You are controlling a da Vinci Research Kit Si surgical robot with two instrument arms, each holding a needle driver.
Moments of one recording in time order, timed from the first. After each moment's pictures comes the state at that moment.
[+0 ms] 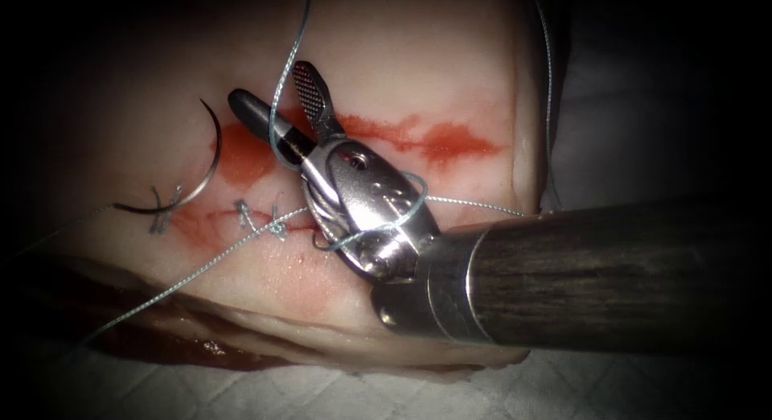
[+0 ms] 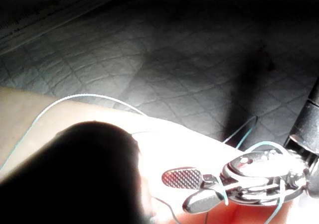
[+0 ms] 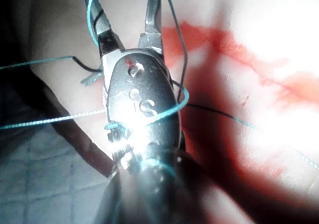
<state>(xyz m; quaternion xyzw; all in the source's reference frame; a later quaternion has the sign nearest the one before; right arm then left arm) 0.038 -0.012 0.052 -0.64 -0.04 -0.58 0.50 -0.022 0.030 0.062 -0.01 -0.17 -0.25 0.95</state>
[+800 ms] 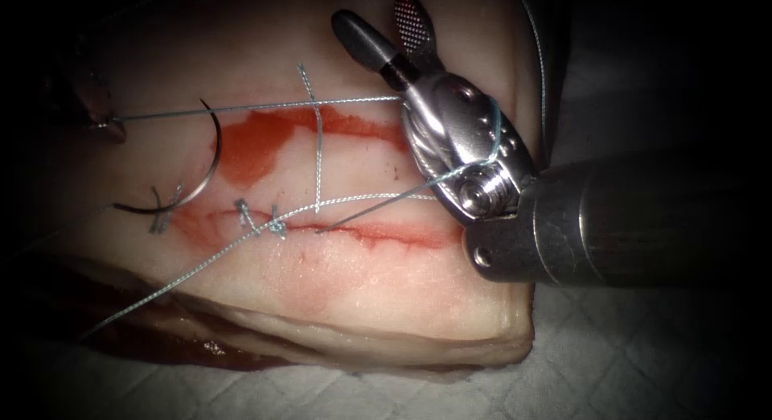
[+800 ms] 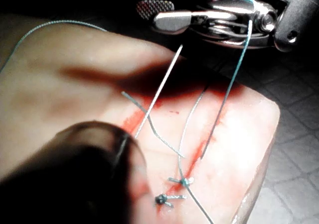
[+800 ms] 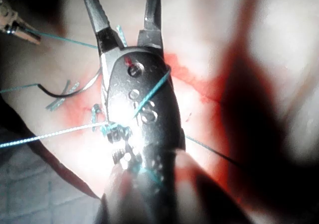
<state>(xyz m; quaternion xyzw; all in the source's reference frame) 0.029 -0.006 0.049 -0.61 -0.10 -0.54 0.57 -0.012 0.020 0.068 0.12 0.06 -0.22 0.97</state>
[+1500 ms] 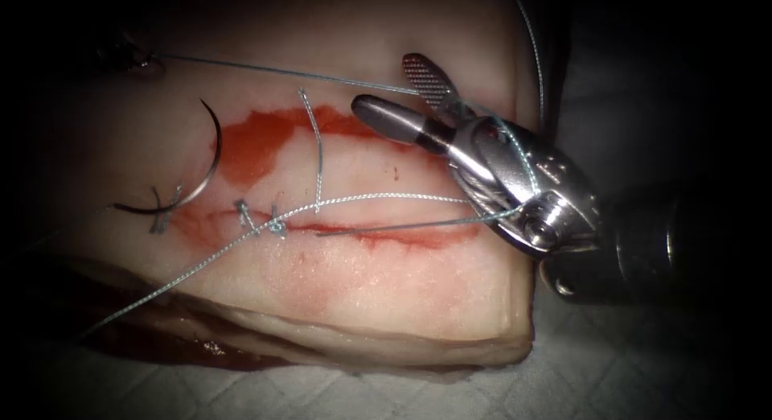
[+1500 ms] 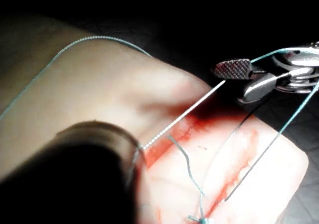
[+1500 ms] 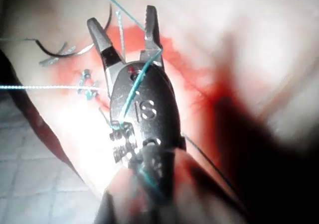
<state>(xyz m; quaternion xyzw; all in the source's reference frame) 0.027 -0.010 0.049 -0.57 -0.05 -0.72 0.39 -0.015 0.023 0.069 0.07 0.01 -0.29 0.95</state>
